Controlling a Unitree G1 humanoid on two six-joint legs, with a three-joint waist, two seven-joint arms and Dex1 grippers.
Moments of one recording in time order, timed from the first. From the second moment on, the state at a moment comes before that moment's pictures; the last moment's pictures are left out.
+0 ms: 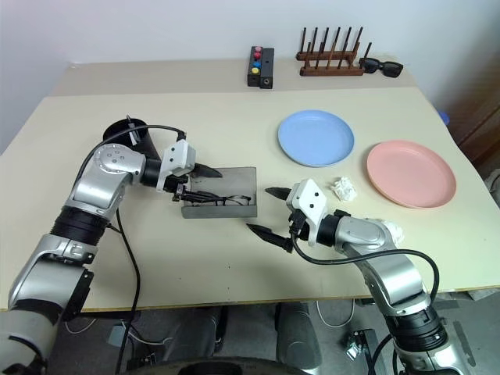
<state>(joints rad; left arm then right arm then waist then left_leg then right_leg) -0.79 0.55 -0.20 0.40 -0.16 0.12 -1.32 -0.15 -0.56 0.11 -0.43 0.39 0.44 0.78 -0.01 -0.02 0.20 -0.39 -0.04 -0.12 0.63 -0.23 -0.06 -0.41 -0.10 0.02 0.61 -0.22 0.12</state>
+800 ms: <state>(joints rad) -0.86 0.52 -0.22 0.68 0.07 -0.09 -1.03 -0.22 -0.50 0.16 -0.38 0.35 0.41 0.77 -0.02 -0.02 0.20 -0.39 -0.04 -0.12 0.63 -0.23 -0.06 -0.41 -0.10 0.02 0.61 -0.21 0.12</state>
